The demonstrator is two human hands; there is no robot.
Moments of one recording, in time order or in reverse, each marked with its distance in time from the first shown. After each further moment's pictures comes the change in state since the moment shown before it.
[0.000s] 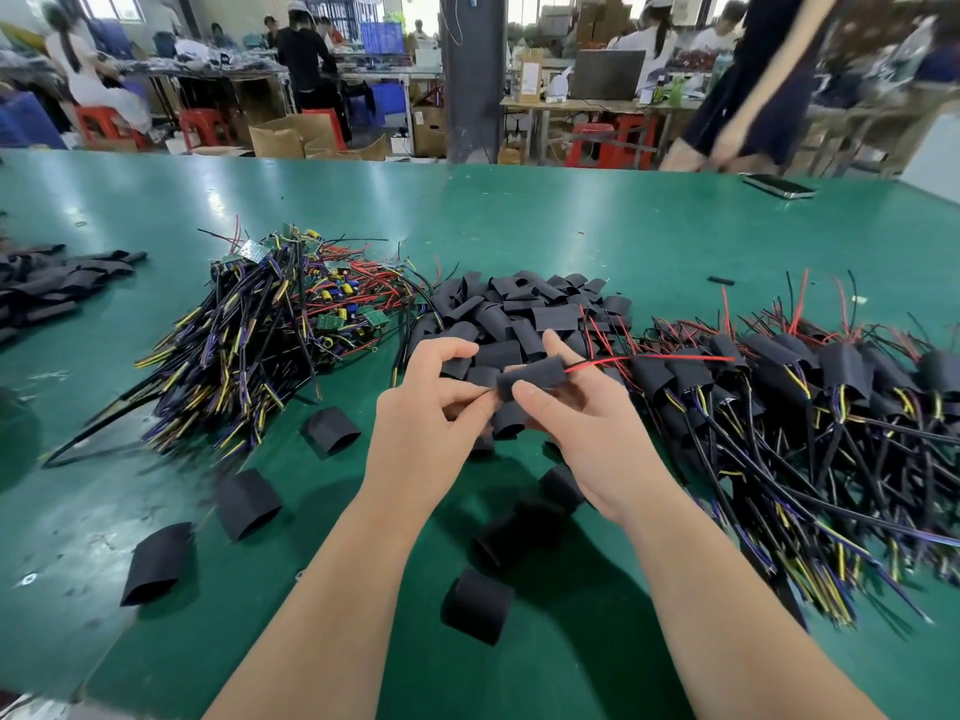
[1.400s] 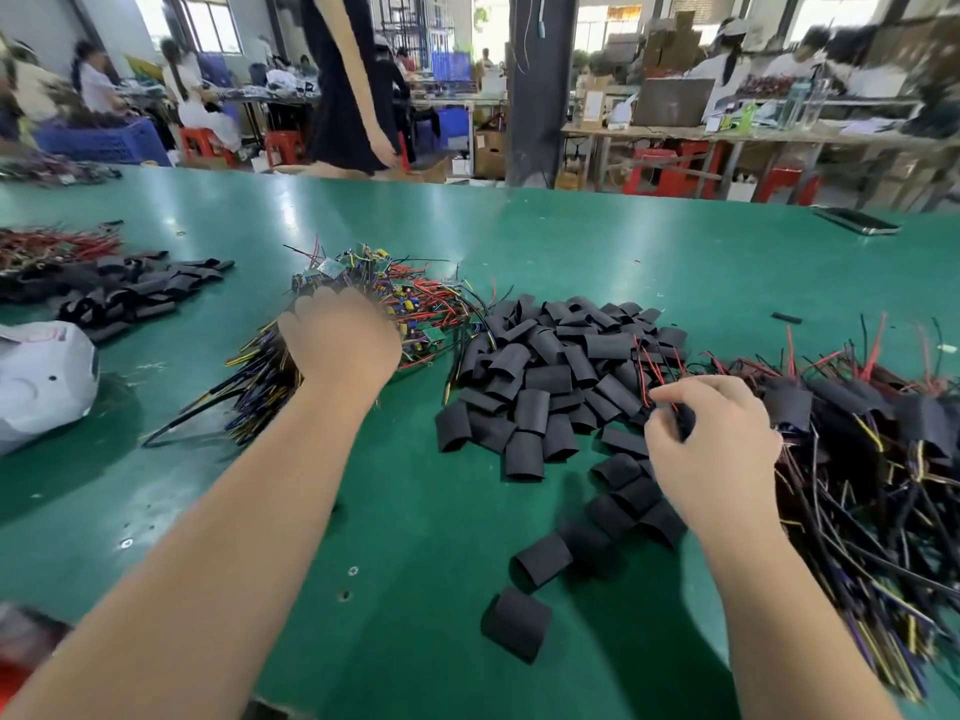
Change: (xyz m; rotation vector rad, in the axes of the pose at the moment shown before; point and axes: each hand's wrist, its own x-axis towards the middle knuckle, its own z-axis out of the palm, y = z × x) left_hand 0.094 -0.050 -0.084 1.187 0.140 -0.432; right_hand -0.001 -0.018 -0.032 -1.097 0.444 -0.180
